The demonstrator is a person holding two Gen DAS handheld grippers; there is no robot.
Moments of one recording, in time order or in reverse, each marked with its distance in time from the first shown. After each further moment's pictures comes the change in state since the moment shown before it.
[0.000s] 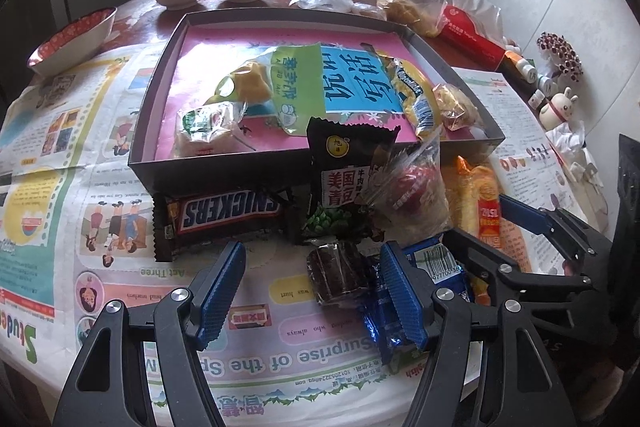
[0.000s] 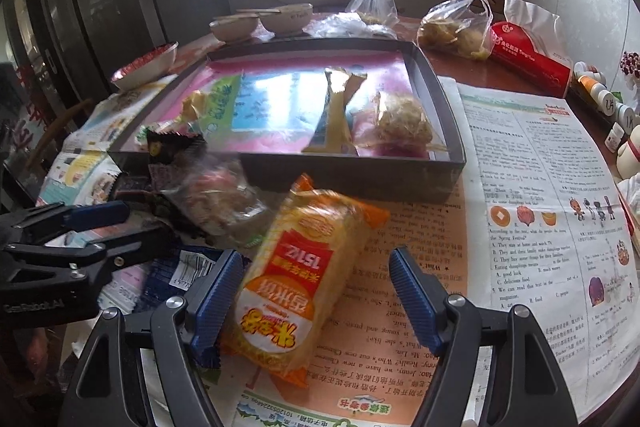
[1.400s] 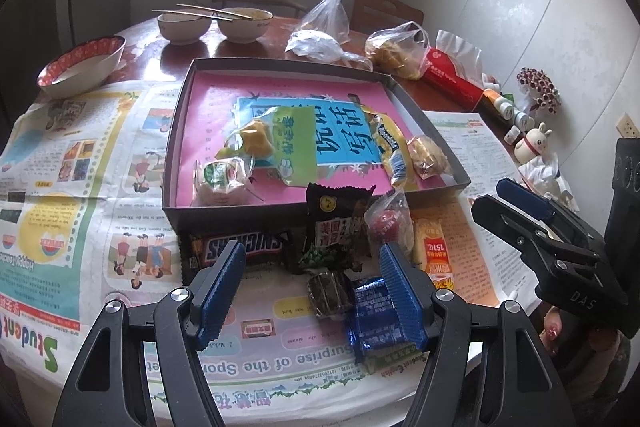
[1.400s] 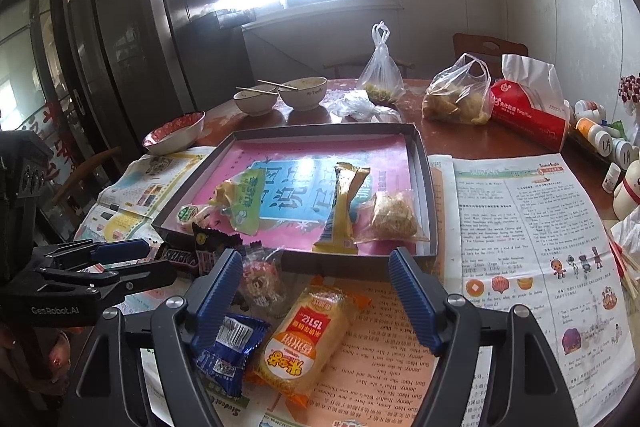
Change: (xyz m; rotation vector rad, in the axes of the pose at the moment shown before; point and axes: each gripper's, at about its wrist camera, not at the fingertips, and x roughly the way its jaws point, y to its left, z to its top) left arm -0.042 0.009 0.013 -0.022 -0.113 -0.073; right arm -0.057 -0.013 0.030 0.016 -0.216 0.104
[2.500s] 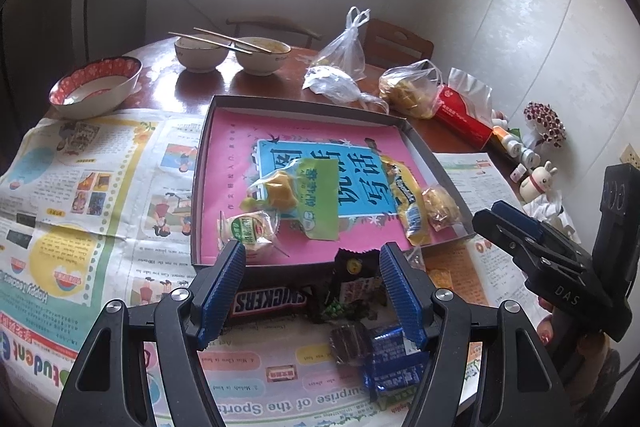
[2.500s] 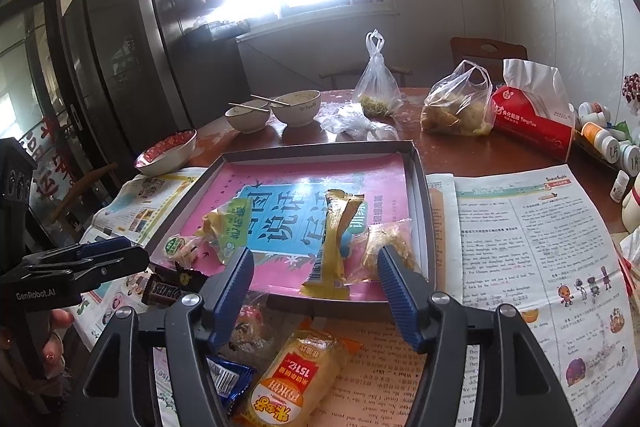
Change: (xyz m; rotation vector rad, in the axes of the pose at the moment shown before) left arm -0.010 0.018 0.026 -0.039 -0.101 0.009; right arm 0.017 -0.013 0.023 0.024 -0.039 0.010
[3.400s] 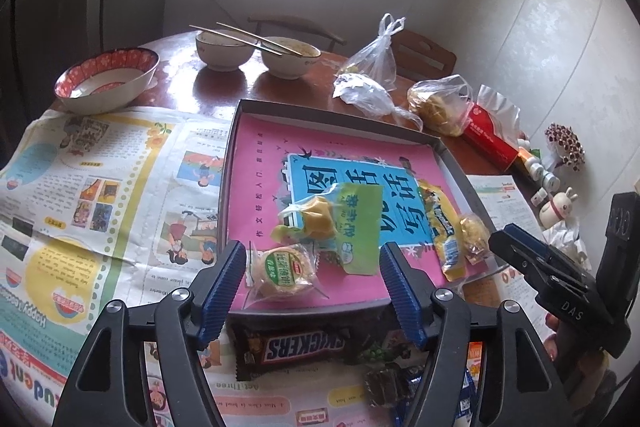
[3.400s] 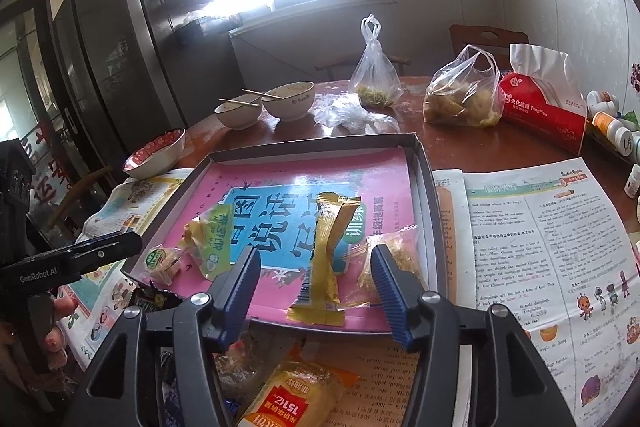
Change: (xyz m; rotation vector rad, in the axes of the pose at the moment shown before) left arm 0.027 0.029 0.019 -0.066 -0.011 0.038; right arm 0.033 -0.008 0.008 0.026 0.027 0.006
